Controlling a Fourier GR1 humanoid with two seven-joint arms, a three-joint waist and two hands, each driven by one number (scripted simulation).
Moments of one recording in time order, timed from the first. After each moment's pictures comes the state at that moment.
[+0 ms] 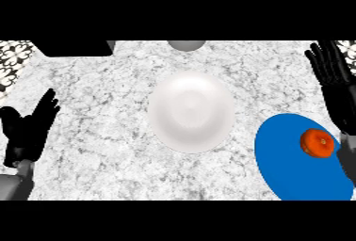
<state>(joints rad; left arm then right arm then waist) -0.13 0.52 -0.11 -1.40 0.28 0.26 0.19 -0.32 -0.54 0.10 -1.50 -0.33 -0.05 -0.24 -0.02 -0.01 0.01</state>
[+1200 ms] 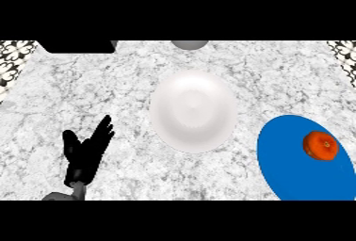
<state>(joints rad) -0.02 0.26 -0.25 -1.40 0.29 0.21 0.17 -0.16 -0.91 -0.31 -0.83 -0.26 0.23 -0.64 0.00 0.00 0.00</state>
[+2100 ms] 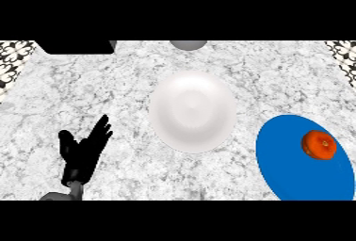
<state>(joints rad) -0.02 0.24 -0.21 -1.39 0.28 0.16 0.17 -0.05 -0.95 -0.08 -1.30 0.03 0.22 -0.17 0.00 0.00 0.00</state>
